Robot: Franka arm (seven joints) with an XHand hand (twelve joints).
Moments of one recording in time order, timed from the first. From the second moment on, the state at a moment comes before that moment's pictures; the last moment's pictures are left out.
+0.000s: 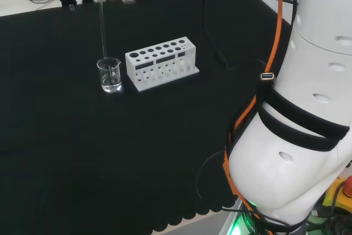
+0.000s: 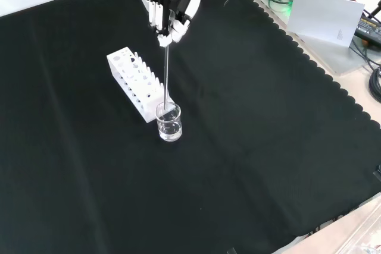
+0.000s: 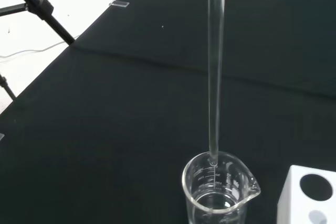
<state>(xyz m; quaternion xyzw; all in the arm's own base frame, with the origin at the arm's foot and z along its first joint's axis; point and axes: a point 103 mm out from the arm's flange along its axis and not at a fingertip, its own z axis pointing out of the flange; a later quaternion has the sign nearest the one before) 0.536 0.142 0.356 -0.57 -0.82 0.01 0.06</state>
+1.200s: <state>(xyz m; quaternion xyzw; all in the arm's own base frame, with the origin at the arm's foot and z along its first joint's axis) 0.559 0.125 0.304 -0.58 -0.81 0.04 0.09</state>
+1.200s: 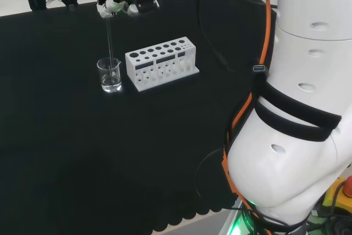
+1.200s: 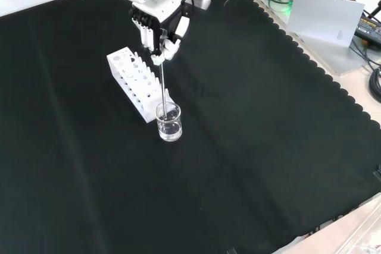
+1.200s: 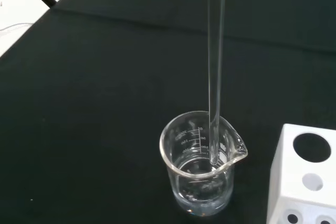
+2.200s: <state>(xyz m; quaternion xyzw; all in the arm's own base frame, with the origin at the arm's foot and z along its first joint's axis) 0.546 0.140 0.279 -0.56 -0.82 0.06 0.11</state>
